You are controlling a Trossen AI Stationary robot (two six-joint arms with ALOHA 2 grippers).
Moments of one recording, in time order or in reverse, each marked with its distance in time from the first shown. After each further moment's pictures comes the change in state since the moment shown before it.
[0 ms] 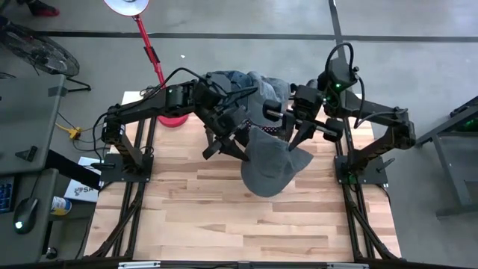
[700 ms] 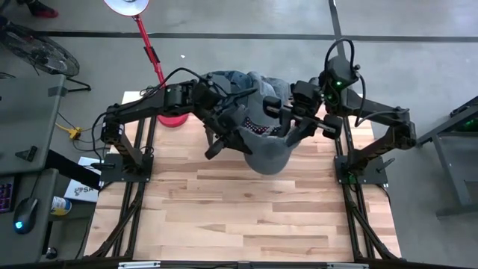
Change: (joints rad) left arm 0.003 -0.008 0.000 -0.068 -0.120 0.059; right arm -0.019 -0.011 -0.001 -0.019 0.041 0.045
